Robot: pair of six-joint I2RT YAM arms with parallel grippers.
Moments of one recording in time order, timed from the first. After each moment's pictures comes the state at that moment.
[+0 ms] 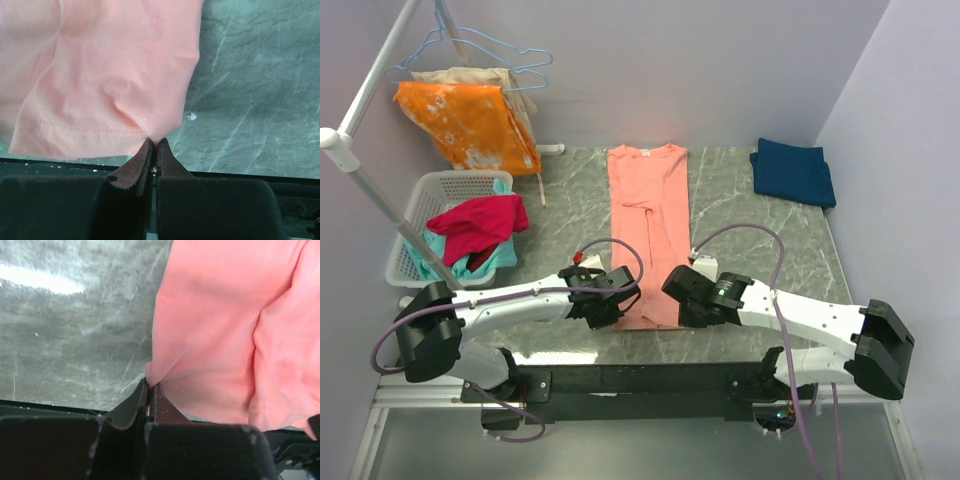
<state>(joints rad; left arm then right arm) -1.09 1.40 0.93 -0.84 -0.30 -1.41 1.02 1.20 0.79 -0.82 0.30 1.06</state>
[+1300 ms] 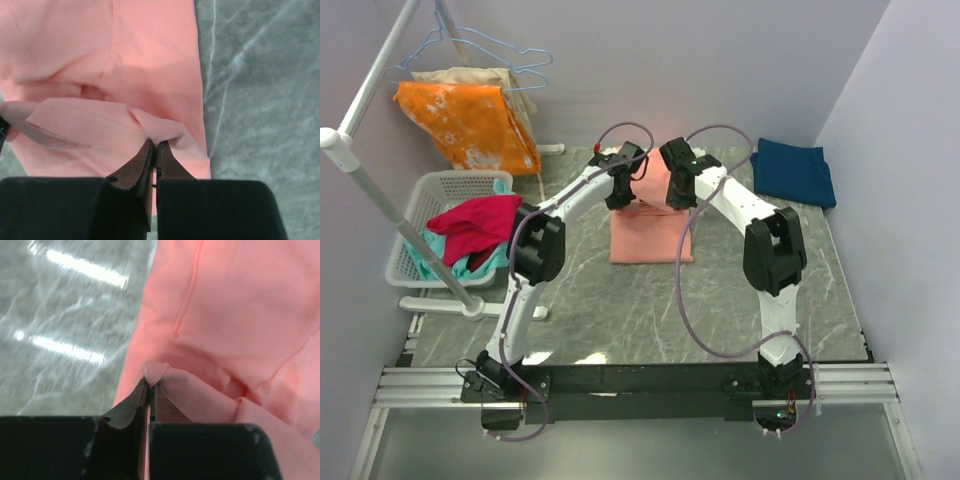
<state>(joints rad) -0.56 2.32 2.09 -0.89 -0.37 -0.87 0.47 2.06 1.79 -0.80 0.28 0.61</state>
